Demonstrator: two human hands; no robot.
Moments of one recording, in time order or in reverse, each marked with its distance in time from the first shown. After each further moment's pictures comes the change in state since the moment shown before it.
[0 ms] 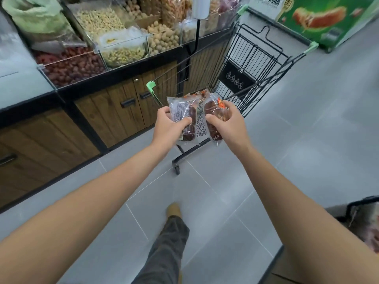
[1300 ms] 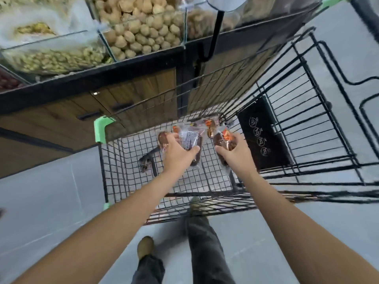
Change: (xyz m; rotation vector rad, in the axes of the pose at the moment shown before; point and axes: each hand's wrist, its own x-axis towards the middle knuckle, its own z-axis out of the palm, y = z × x) left_hand 0.500 -0.043 0.273 0.155 0.150 -0.468; right_hand 0.582 0.211 -0.002 -0.301 -0.380 0.324
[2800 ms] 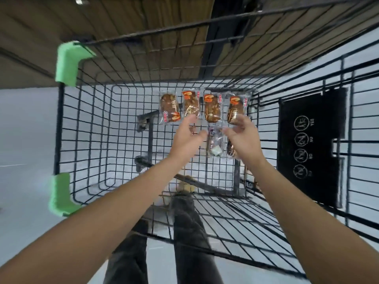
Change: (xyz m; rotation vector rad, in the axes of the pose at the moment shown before) left_hand 0.096 -0.075 0.093 -0.290 0.005 -0.194; right_hand 0.140 0.078 0.063 -0.089 -0.274 -0.011
